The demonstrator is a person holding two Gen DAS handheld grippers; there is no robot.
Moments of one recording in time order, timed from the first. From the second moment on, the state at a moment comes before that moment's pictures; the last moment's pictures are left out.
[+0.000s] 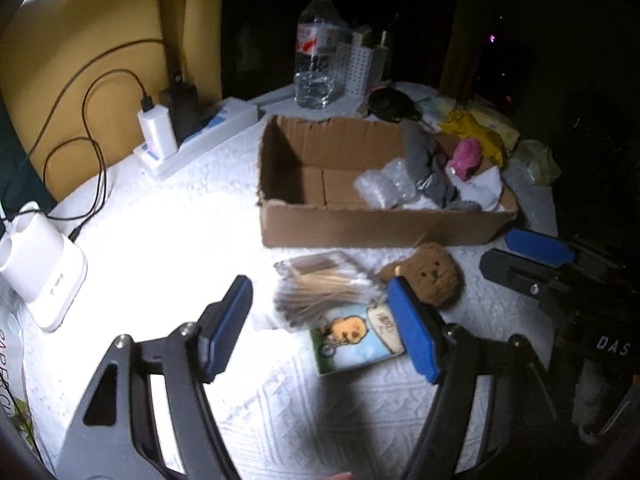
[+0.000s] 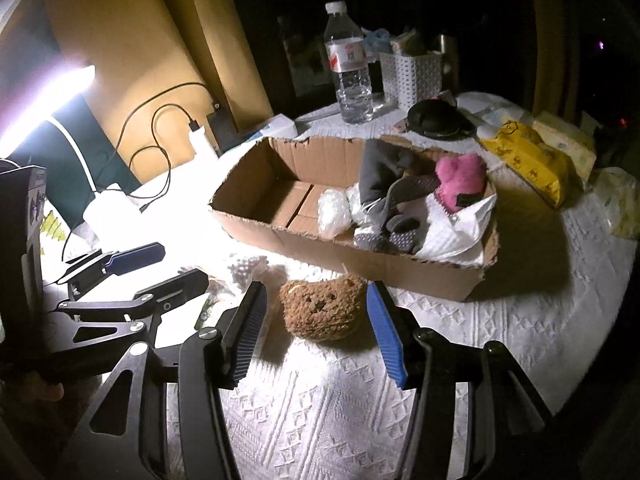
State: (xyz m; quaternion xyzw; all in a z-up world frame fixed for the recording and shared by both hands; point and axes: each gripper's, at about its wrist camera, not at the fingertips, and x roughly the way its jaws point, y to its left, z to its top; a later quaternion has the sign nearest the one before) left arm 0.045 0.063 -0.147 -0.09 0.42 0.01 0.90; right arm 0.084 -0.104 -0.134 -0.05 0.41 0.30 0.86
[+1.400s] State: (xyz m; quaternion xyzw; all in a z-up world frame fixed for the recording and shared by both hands) left arm 0.092 0.072 -0.201 -0.14 0.47 -0.01 0.87; right arm 0.126 -0.086 -0.205 -0.04 0.48 0.32 0.81
